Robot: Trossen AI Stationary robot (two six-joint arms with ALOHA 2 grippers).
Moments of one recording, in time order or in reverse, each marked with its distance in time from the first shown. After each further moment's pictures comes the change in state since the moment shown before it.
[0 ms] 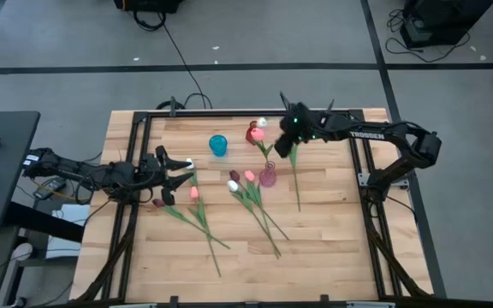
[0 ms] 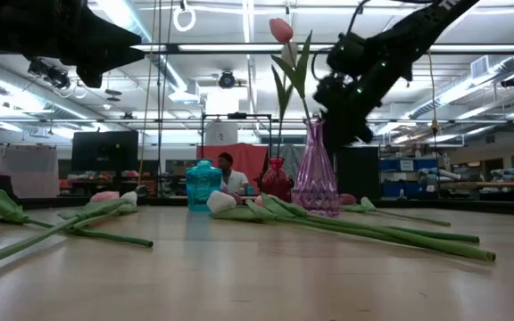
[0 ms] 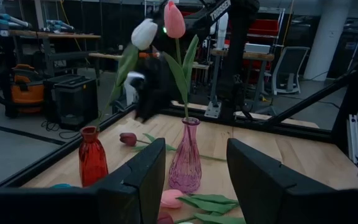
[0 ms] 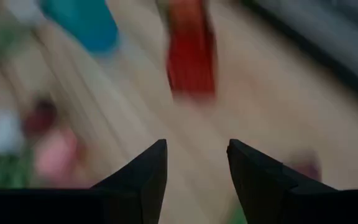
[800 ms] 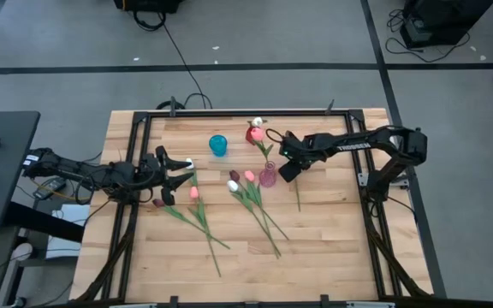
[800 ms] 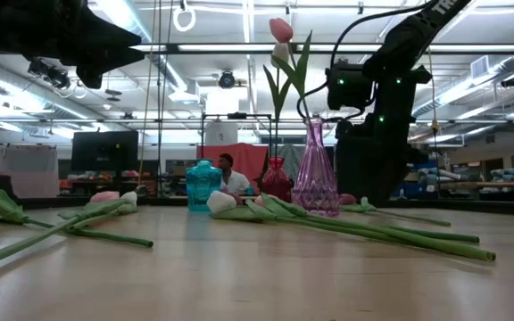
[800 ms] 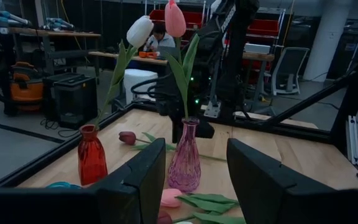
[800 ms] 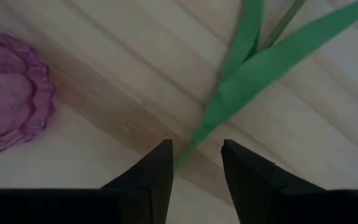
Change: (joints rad) left arm 0.000 0.000 0.000 -0.003 0.000 -0.012; right arm 0.195 0.109 -0.058 -0.300 0.163 0.374
